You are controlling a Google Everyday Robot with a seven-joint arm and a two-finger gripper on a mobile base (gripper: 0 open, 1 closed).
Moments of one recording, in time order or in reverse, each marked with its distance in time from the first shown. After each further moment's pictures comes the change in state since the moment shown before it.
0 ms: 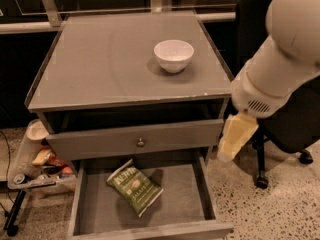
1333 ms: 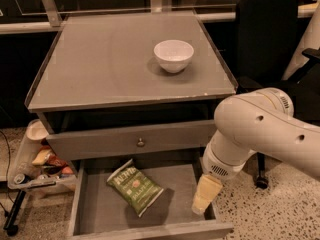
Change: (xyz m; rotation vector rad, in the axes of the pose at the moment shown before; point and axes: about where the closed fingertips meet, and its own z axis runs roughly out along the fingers) arm 0.028 0.089 0.159 -0.169 0.096 0.165
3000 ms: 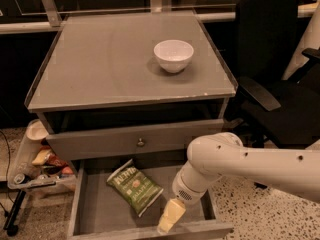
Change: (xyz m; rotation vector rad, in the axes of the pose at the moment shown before) arm -0.047 0.054 0.137 -0.224 -0.115 0.048
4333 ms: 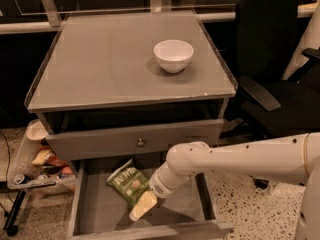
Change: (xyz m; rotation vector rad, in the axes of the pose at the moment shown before) arm -0.073 -0.027 0.095 -0.058 -0.154 0.101
